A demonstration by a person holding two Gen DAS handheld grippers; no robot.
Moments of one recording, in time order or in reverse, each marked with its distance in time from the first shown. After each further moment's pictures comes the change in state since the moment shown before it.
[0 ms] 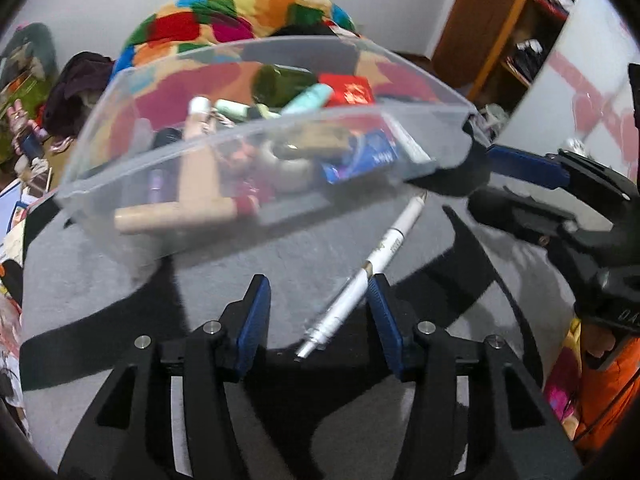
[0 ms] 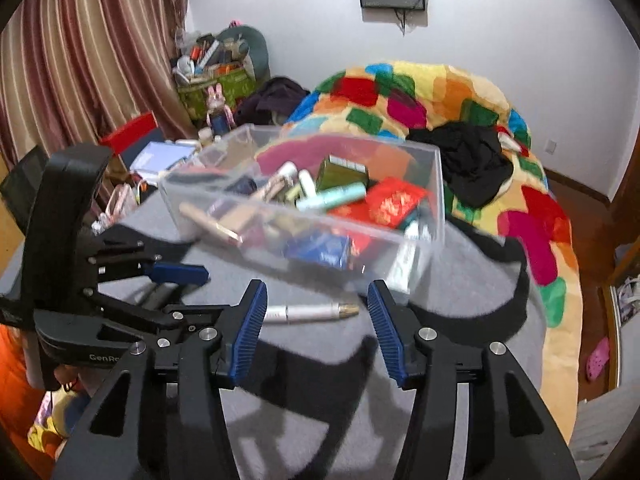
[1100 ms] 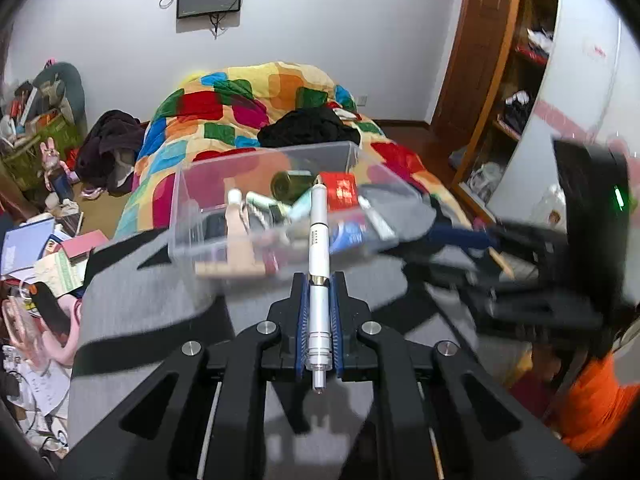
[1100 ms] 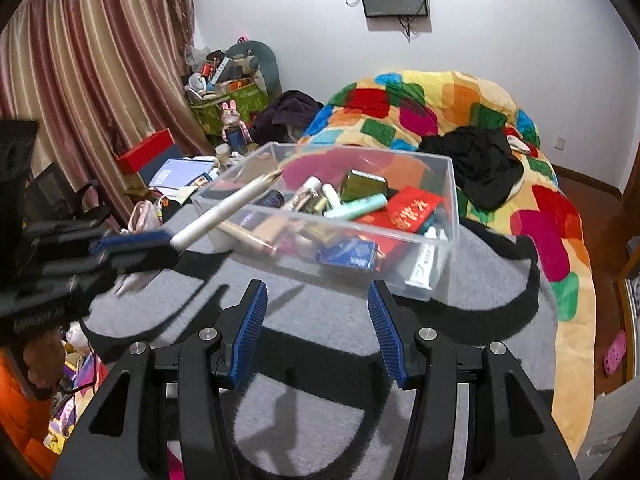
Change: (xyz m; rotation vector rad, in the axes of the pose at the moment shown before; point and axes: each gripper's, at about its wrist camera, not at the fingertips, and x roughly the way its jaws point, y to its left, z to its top) left arm -0.107 -0.010 -0.001 -0.026 -0.280 0.033; right arm -0.026 0.015 0.001 0.031 -0.064 0.063
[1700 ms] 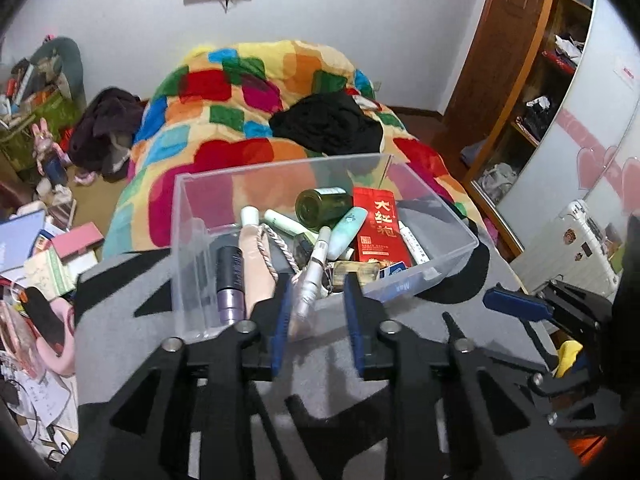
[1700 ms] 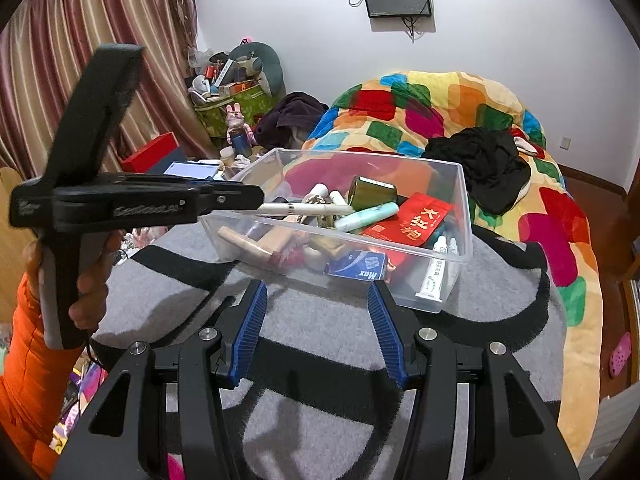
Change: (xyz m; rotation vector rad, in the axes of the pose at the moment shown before) left arm 0.054 0.038 0.047 -0.041 0.071 0.015; right arm 0.008 0.002 0.006 0.009 -0.001 0.021
